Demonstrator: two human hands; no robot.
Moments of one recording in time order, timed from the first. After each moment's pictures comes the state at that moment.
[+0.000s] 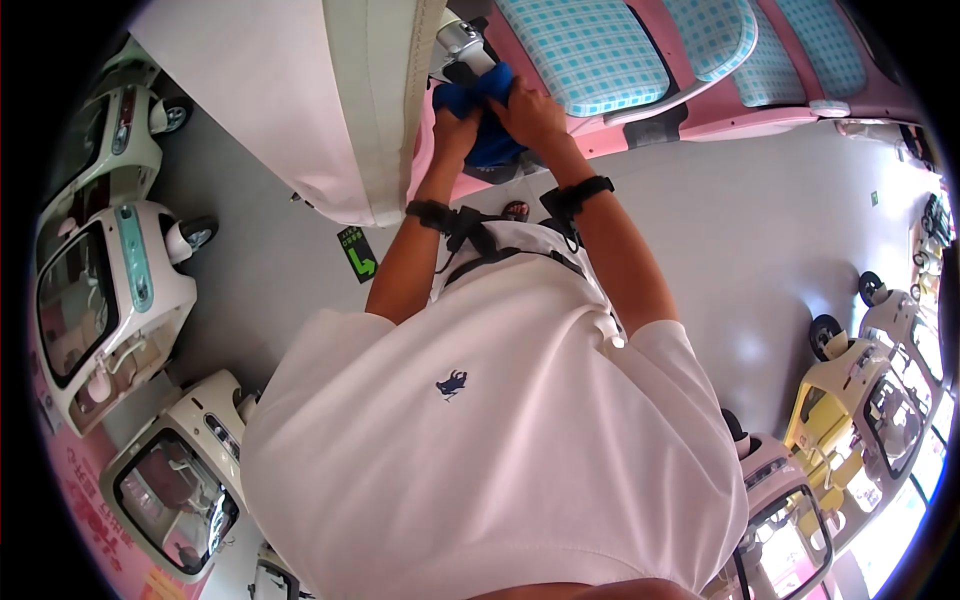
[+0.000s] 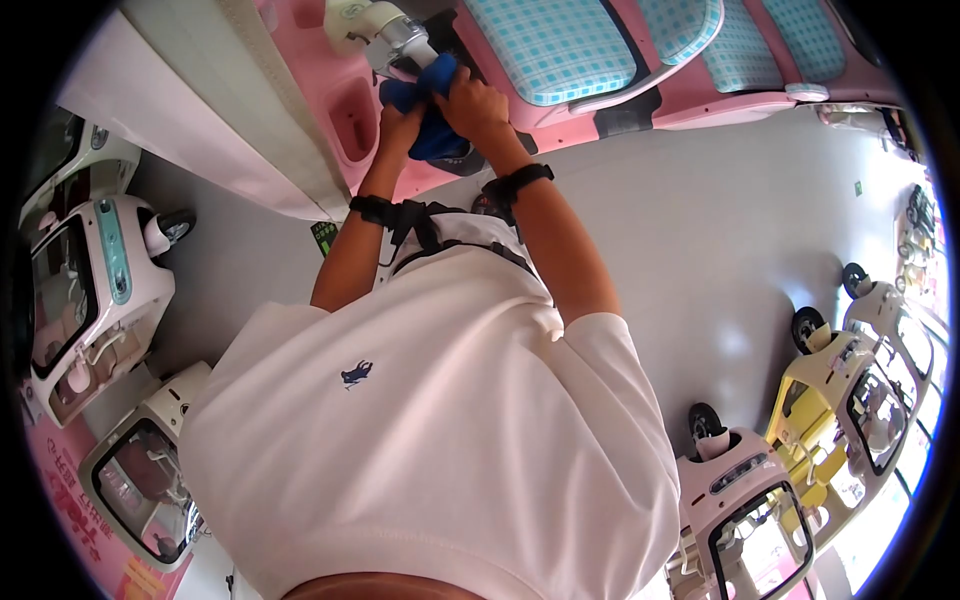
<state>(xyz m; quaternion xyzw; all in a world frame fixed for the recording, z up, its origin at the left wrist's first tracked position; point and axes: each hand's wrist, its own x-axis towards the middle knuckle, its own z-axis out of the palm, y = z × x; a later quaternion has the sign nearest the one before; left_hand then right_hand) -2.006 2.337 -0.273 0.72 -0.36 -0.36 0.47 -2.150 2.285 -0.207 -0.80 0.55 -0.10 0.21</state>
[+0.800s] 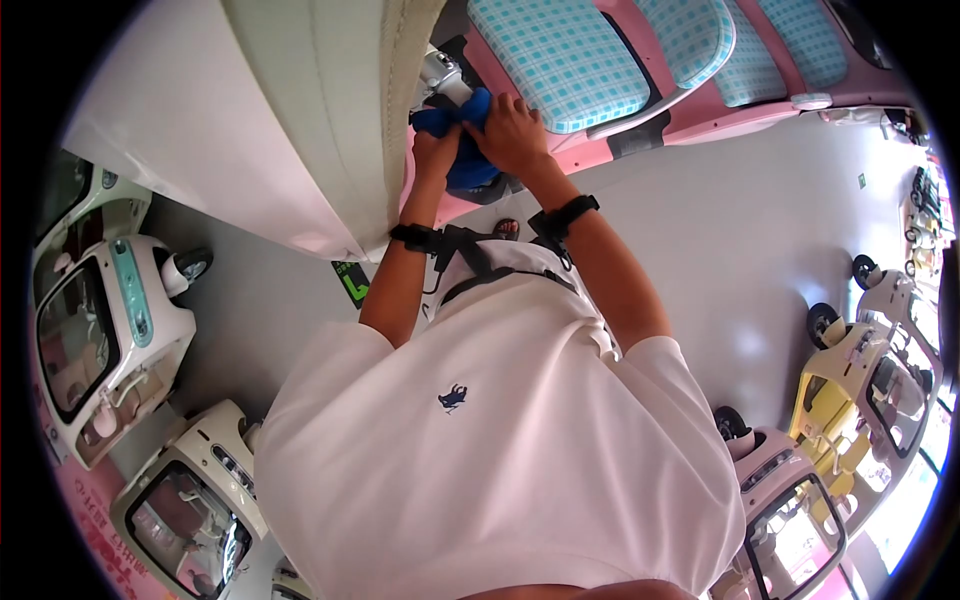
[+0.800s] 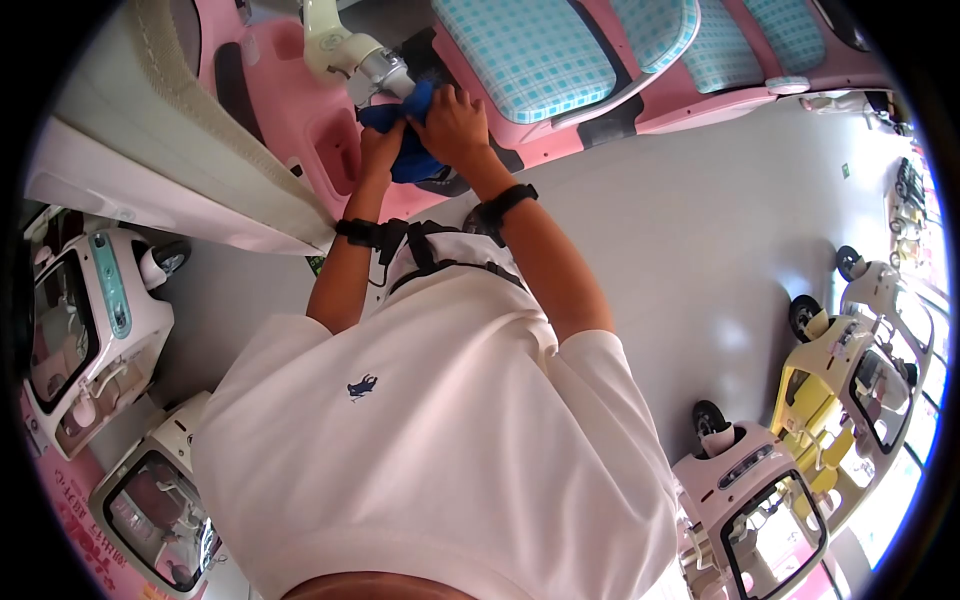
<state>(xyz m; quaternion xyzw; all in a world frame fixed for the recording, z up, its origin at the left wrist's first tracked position) -1.990 2.311 -0.281 0.77 -0.35 -0.34 0.41 -2.144 2.282 -0.201 -0.85 0.51 -0.13 0.07</state>
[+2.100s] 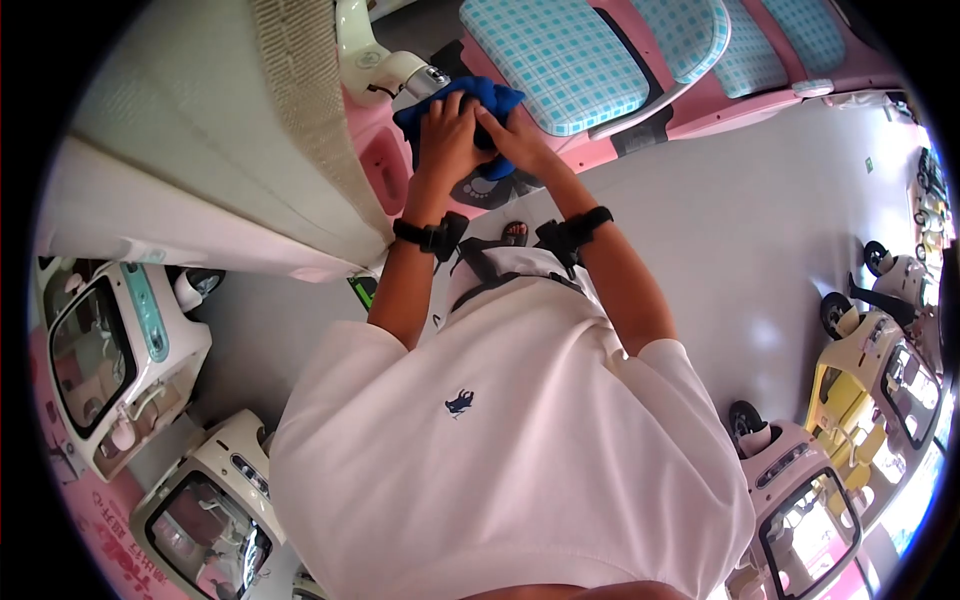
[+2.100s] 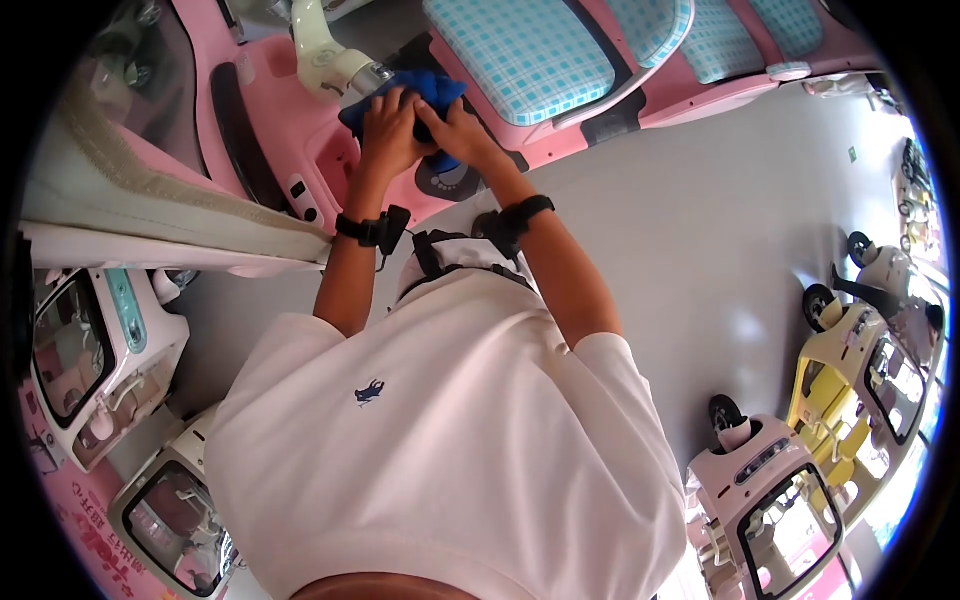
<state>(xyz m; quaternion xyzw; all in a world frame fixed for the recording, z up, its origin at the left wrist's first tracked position) -2.019 2.301 -0.176 0.61 -0.77 -0.03 0.19 -2.160 2.236 -0.260 -0.65 0.48 -0.29 0.52</state>
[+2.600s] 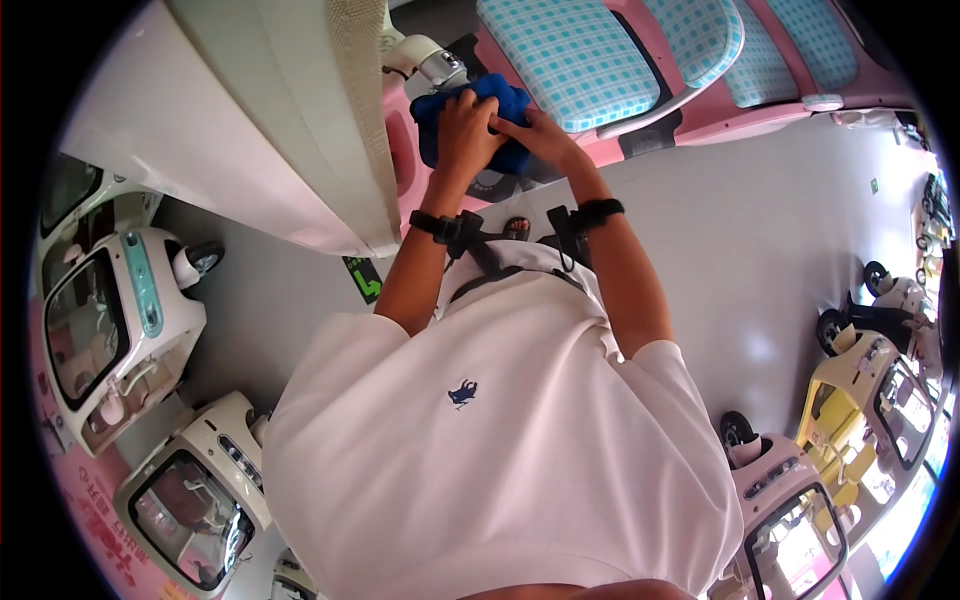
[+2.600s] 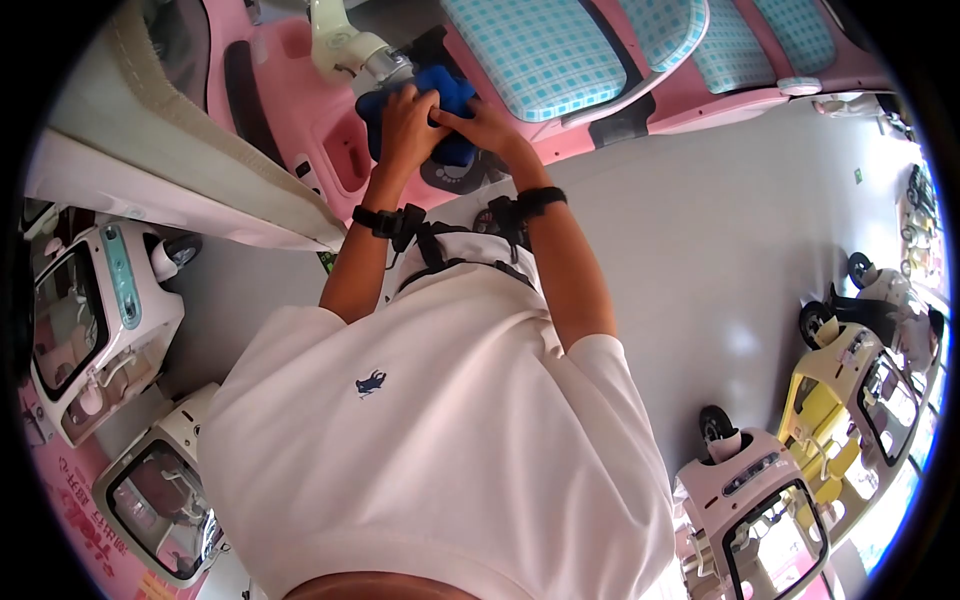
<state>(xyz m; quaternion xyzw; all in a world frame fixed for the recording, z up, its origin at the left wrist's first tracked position) -2.034 2.311 -0.200 0.65 -0.71 -0.03 0.26 -2.192 2.256 -0.210 -0.59 0.46 -0.15 0.65</state>
